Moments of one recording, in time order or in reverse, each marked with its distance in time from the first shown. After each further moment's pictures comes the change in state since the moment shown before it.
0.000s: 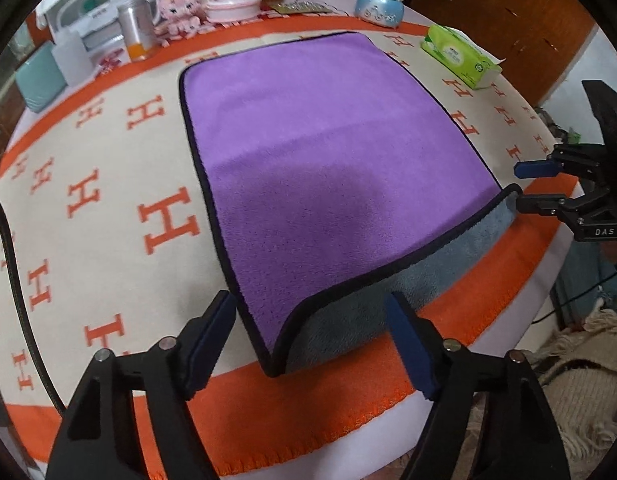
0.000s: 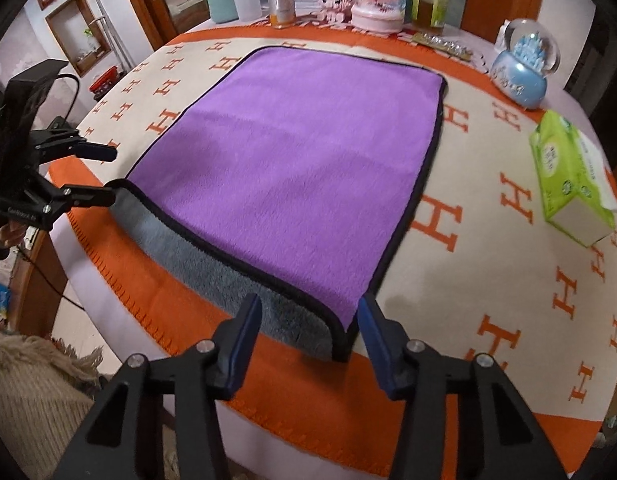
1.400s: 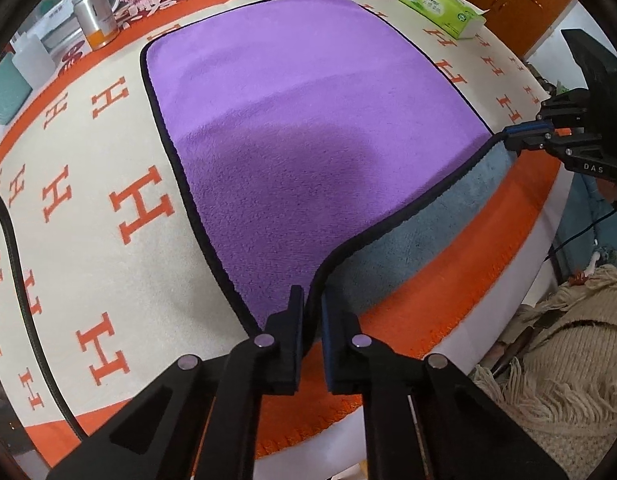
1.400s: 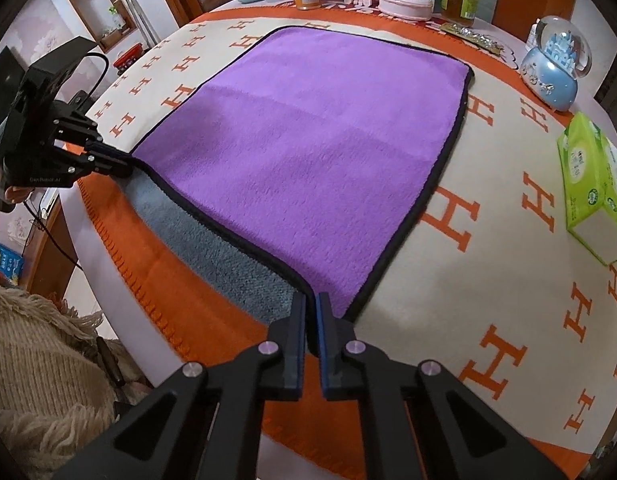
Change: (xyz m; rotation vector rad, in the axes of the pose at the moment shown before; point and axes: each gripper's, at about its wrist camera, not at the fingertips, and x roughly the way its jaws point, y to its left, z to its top) left arm 0.013 -0.005 -0.001 0.096 0.144 -0.013; right arm 0.011 -0.010 0.000 -0.085 0.050 0.057
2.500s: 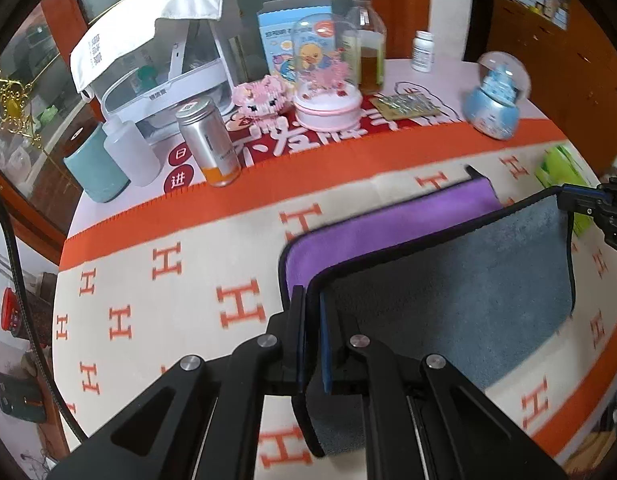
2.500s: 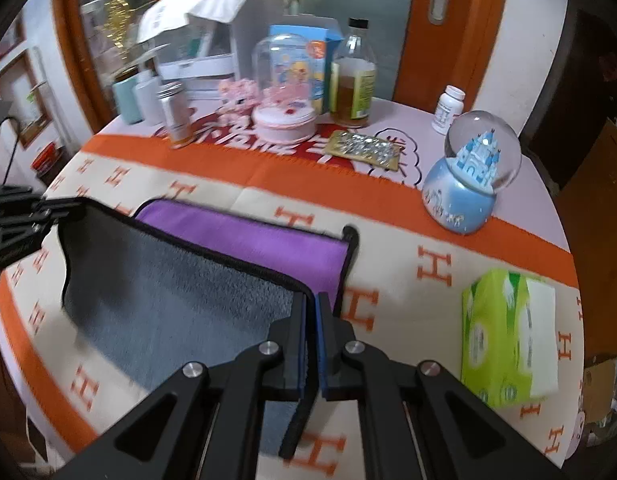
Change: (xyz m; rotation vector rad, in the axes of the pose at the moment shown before) left arm -0.046 0.096 0.184 -0.225 -0.288 0.320; right arm -0.027 -0.098 0.170 0.205 -0.252 -0.272
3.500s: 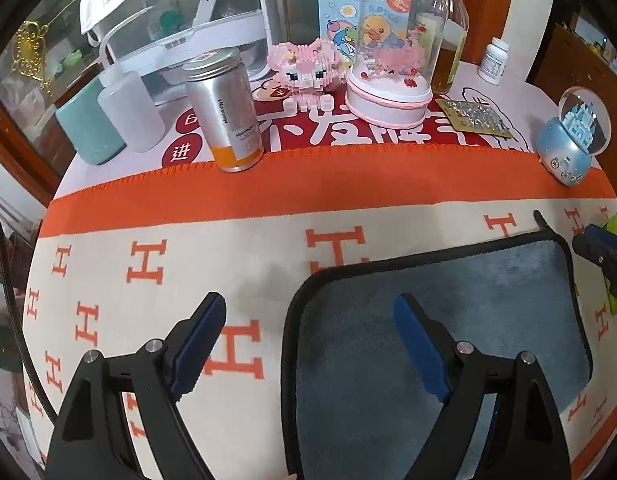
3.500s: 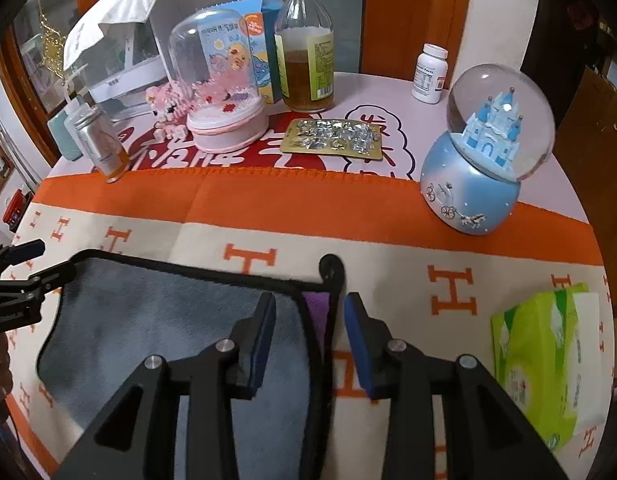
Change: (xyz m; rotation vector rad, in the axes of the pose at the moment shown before) left arm 0.073 0.023 0.029 -0.185 0.063 0.032; right arm 0.072 -0.024 0.033 0.172 0.044 -0.031
